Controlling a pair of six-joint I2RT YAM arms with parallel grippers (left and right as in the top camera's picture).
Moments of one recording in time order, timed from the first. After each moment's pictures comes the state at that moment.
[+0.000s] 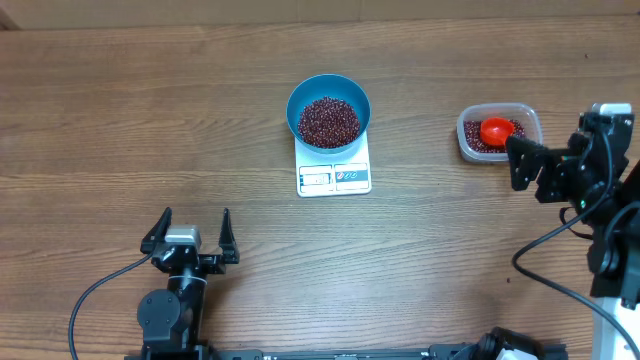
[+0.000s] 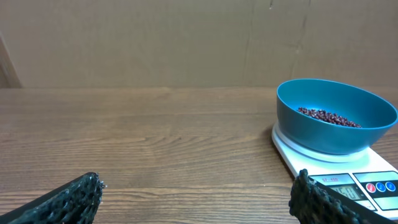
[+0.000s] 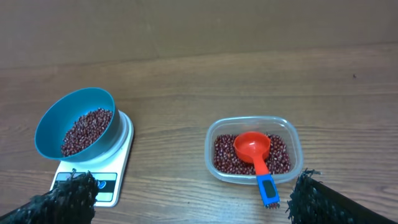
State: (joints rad) left arm 0.03 0.01 0.01 -0.07 0.07 -0.02; right arm -0.35 0.94 1.09 -0.73 -0.46 -0.12
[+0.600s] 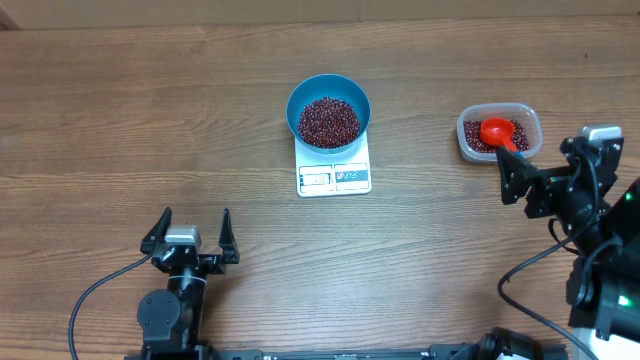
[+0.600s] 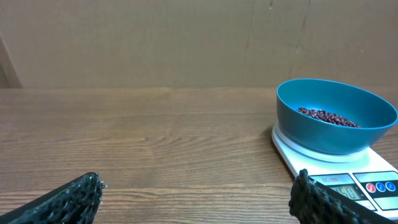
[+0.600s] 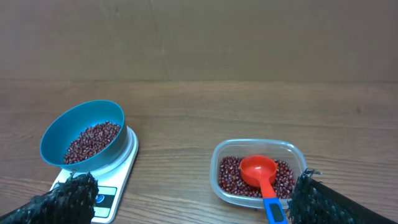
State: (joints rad) left arm 0.03 0.01 0.01 -0.07 0.07 -0.02; right arm -0.35 0.77 0.88 -0.51 -0.51 -0.12
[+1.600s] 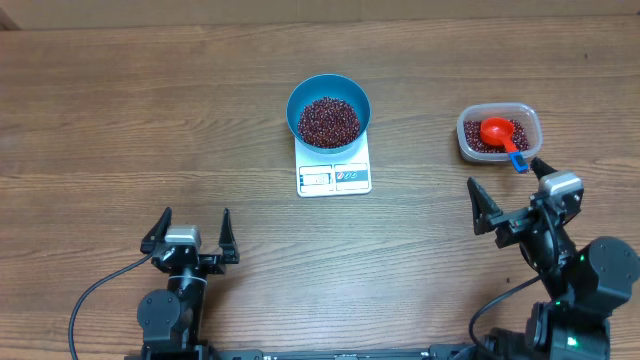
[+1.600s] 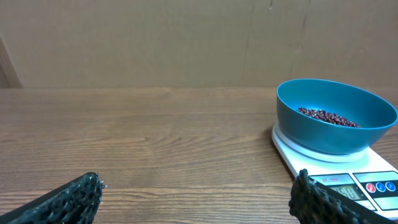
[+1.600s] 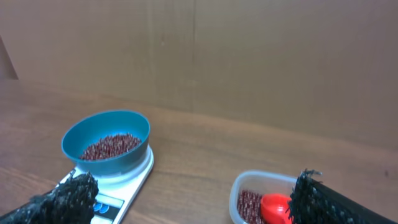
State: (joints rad) left arm 0.03 0.01 0.01 -0.07 0.07 -0.02; right arm -0.29 0.47 0.48 -0.14 -0.59 -0.12
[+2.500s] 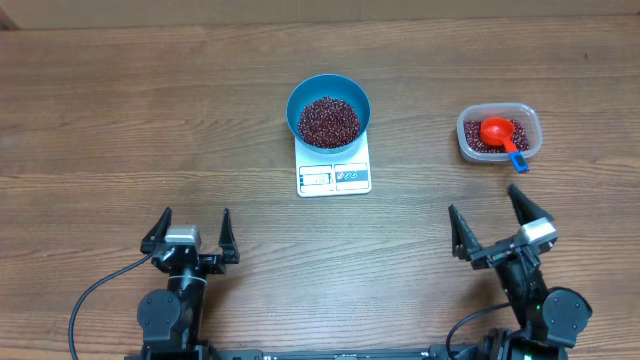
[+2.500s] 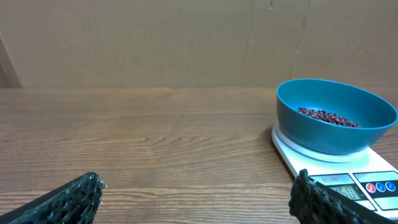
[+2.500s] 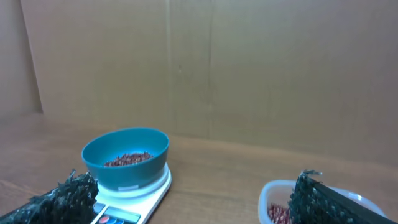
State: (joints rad) left arm 0.03 0.01 0.01 -0.07 0.07 -0.02; right arm -0.24 0.08 0.02 0.23 -0.58 0.08
